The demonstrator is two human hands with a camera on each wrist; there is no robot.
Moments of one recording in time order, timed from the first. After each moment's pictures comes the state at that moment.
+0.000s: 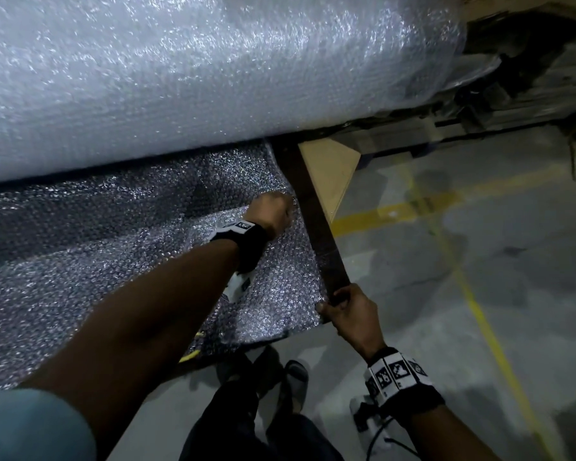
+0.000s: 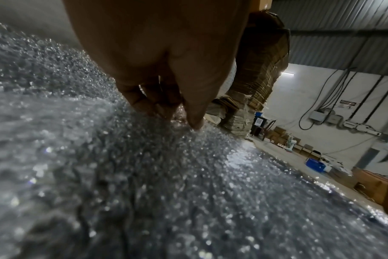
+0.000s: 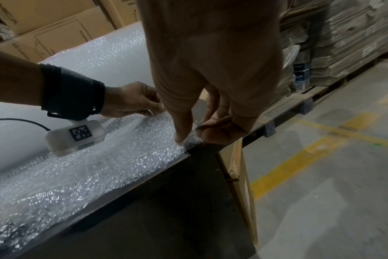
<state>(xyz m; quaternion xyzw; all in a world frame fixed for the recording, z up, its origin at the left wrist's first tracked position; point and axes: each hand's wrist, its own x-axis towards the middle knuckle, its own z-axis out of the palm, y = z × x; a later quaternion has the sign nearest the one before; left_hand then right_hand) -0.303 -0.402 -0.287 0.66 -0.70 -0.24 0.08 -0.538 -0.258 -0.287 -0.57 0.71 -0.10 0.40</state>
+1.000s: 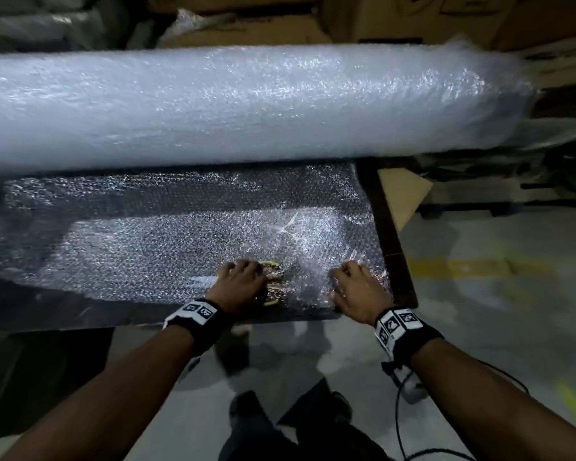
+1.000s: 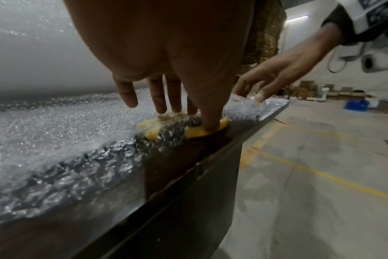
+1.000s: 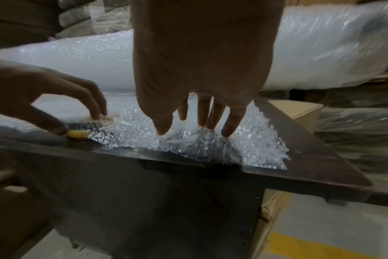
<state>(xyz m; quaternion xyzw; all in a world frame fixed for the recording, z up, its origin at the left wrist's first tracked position) -0.190 -0.099 -0.265 0.66 -0.74 -0.06 -0.07 -0.456 -0.233 -0.259 -0.91 0.37 0.08 0.16</state>
